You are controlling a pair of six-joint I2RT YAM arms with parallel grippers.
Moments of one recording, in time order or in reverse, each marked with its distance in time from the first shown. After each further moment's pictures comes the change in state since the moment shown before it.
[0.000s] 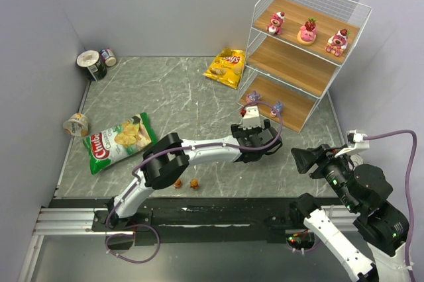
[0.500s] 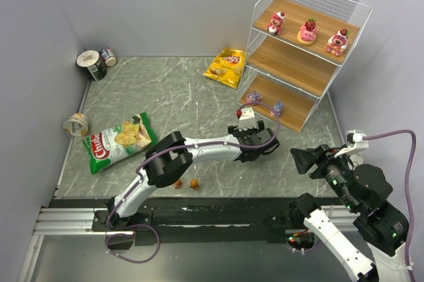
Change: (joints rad) left arm 0.021 0.031 0.006 -0.076 -0.012 -0.069; right arm 0.000 0.000 -0.001 0.002 -0.013 0.000
